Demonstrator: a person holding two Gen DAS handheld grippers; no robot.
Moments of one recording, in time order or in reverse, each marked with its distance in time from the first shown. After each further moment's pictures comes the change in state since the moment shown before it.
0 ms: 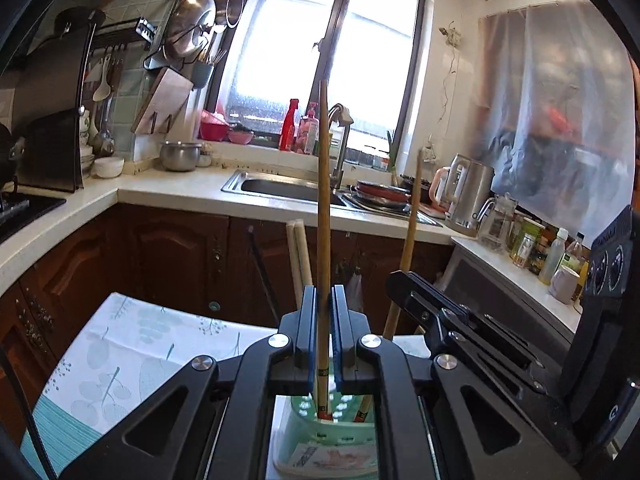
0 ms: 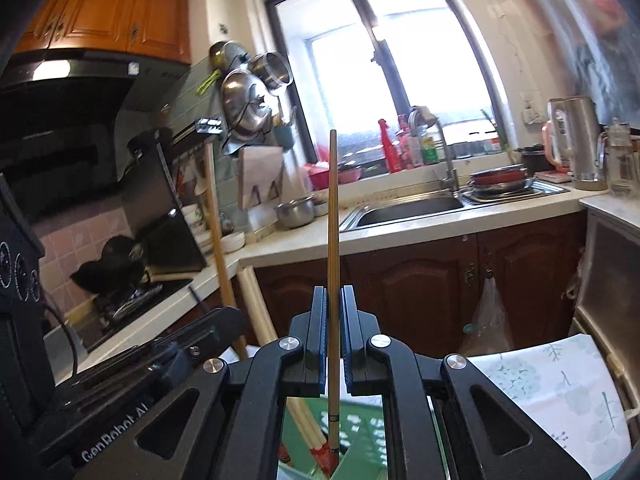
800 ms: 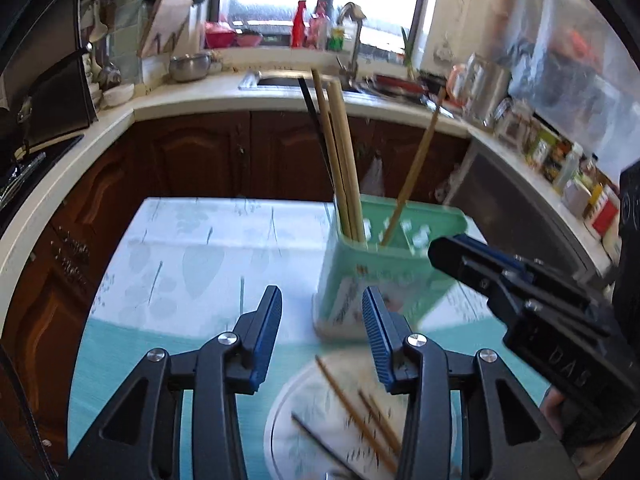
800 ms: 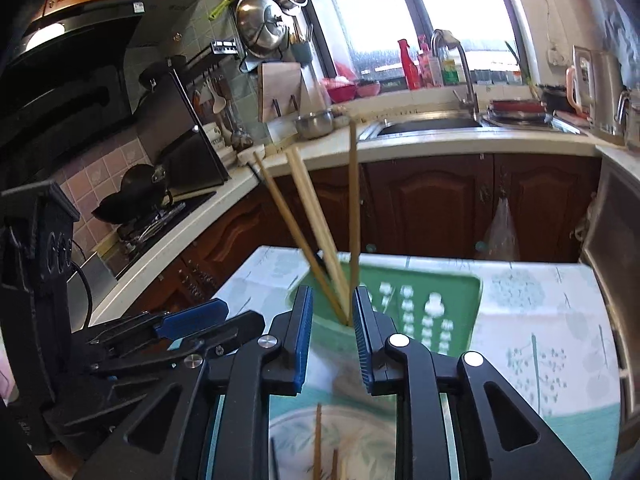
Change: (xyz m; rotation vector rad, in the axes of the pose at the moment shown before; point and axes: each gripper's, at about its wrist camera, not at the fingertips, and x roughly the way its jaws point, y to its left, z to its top) left arm -0.044 0.013 -0.029 0.052 0.437 0.070; right arm -0.050 0.020 -0.058 0.036 0.362 0.022
